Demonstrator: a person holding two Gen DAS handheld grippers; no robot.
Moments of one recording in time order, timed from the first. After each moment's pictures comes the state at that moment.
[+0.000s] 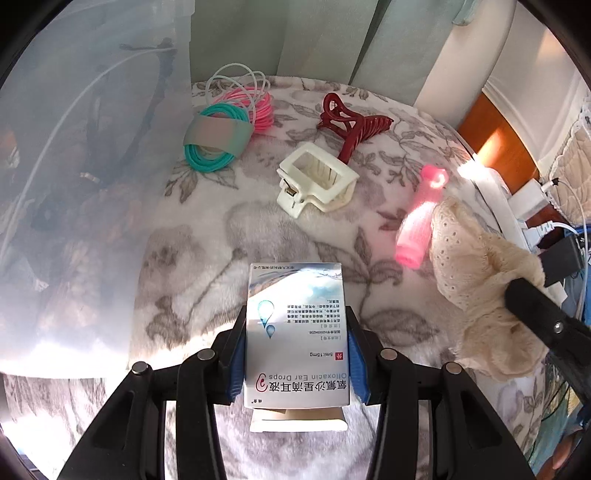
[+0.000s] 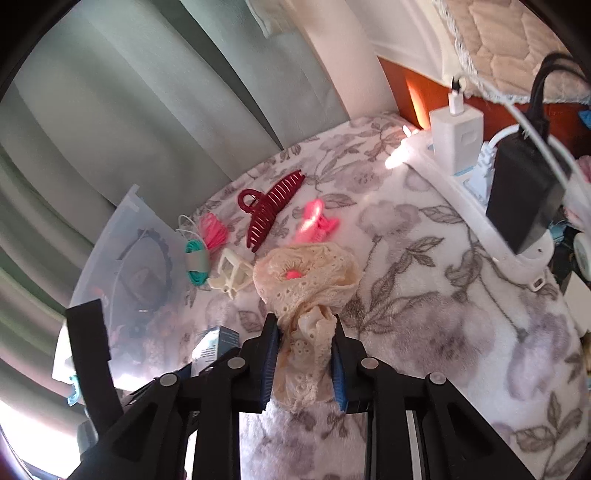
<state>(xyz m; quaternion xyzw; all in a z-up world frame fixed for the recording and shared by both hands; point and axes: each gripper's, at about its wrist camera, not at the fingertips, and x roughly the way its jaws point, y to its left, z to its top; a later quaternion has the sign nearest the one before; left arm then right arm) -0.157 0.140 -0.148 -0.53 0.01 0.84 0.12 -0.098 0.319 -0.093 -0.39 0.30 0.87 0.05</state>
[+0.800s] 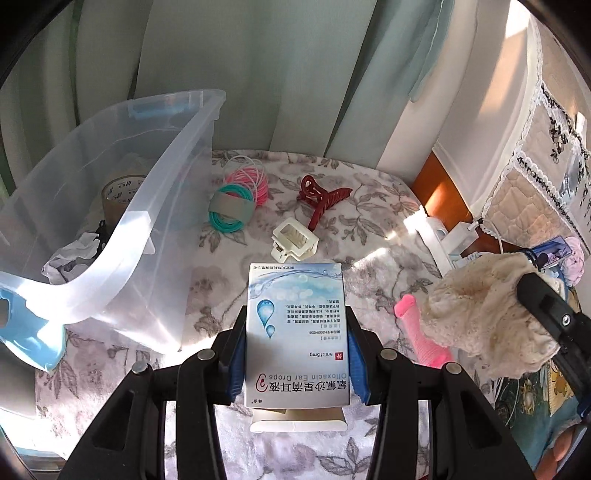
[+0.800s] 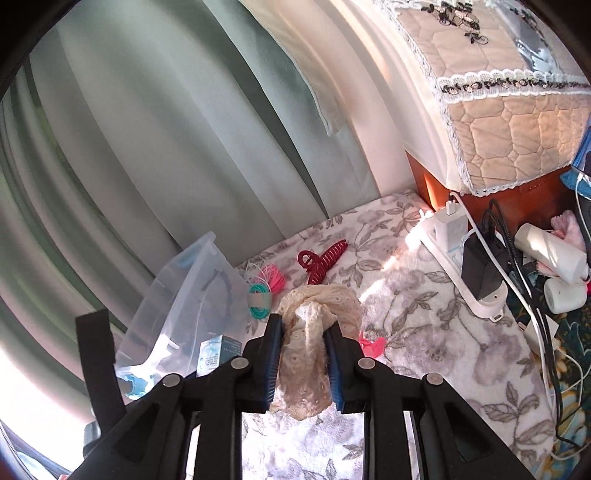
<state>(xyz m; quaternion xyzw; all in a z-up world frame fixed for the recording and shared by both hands) -0.109 0.115 -0.065 -0.46 -0.02 0.88 0.15 -0.034 0.297 -0.001 -0.29 0.28 0.92 0.04</state>
